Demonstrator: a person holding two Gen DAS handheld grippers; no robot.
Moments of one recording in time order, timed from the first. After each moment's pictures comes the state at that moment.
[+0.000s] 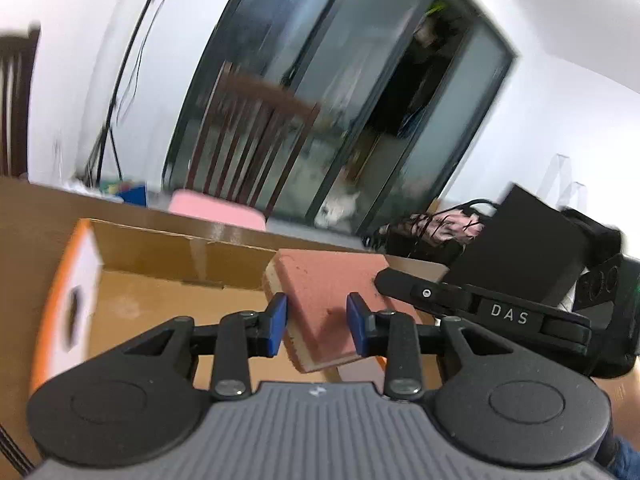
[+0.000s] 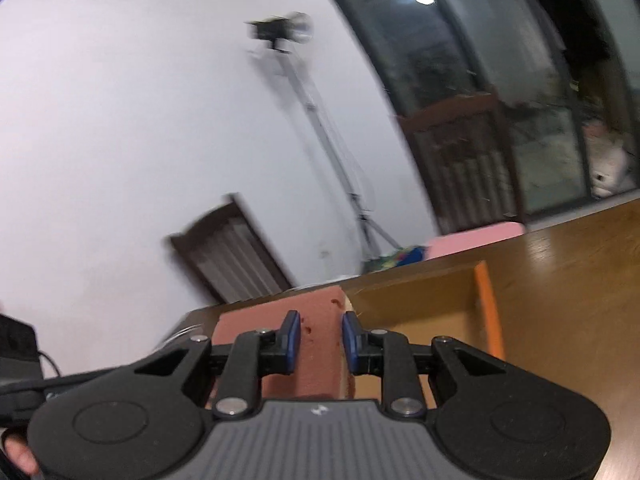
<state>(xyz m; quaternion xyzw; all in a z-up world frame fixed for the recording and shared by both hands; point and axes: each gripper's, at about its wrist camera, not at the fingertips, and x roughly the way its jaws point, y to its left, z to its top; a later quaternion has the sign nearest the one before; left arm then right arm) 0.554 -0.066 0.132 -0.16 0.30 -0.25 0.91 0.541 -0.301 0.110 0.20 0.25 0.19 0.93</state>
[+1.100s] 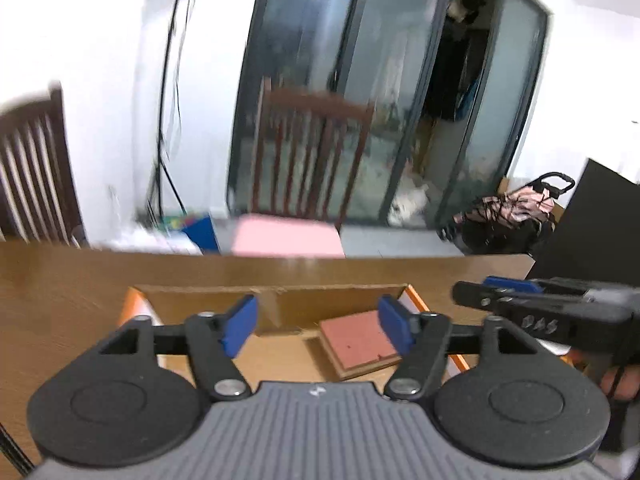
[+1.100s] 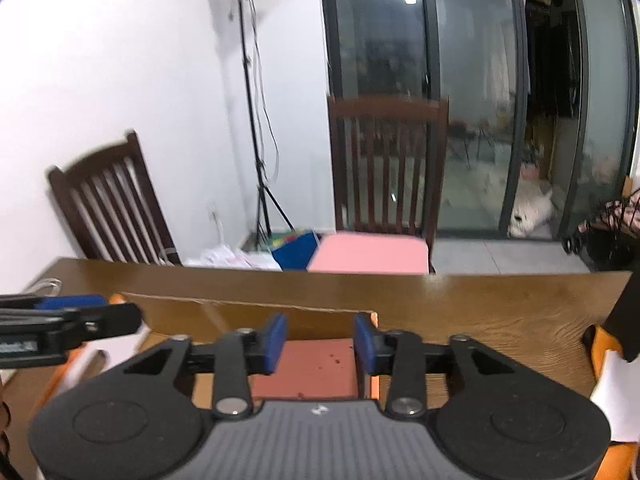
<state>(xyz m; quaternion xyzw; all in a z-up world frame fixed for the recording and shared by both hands) 0.564 -0.069 0.151 -0.04 0.26 -0.15 0.95 0.608 -0.277 0.124 0.04 0.28 0.07 0.96</state>
